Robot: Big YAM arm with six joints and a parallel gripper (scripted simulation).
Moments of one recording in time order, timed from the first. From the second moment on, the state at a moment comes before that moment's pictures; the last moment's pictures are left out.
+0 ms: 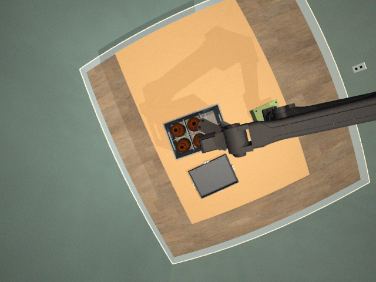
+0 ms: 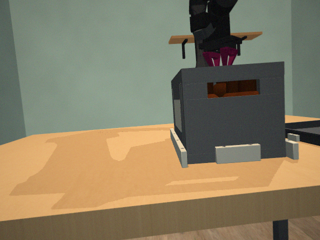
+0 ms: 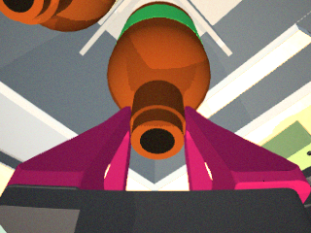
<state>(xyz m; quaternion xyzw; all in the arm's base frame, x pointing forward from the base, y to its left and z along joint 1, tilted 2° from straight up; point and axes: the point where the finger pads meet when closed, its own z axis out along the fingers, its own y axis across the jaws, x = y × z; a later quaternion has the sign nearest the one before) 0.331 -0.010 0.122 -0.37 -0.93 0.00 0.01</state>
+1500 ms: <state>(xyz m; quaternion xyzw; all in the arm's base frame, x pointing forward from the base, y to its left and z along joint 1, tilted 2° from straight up) 0.332 -0.011 0.150 -0.37 -0.93 0.00 0.02</state>
